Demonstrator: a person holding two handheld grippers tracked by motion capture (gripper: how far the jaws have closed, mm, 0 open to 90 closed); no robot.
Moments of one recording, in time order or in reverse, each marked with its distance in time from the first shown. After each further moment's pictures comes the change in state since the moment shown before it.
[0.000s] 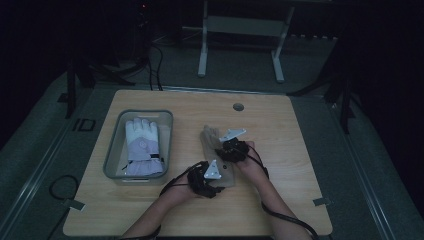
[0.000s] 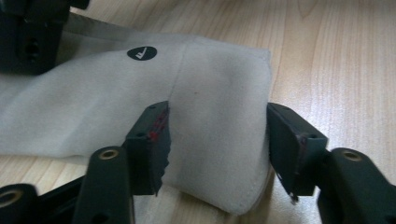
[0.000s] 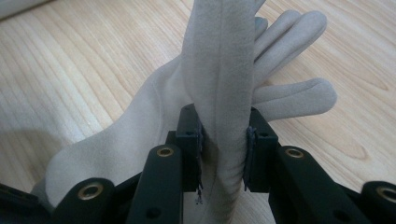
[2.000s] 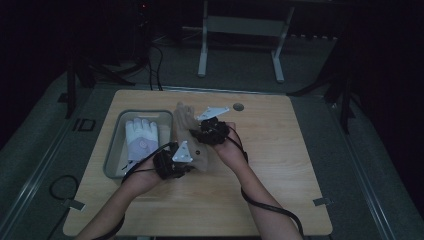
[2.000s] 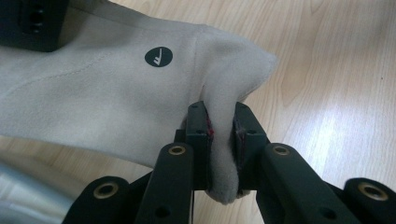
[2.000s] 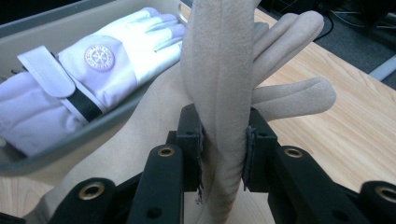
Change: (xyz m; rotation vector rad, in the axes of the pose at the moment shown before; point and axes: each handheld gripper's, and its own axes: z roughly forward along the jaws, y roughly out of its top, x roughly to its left) left arm 0.029 0.007 -0.134 0.093 0.122 0.003; right arm 0.043 0.109 -0.033 -0.170 0.062 0.003
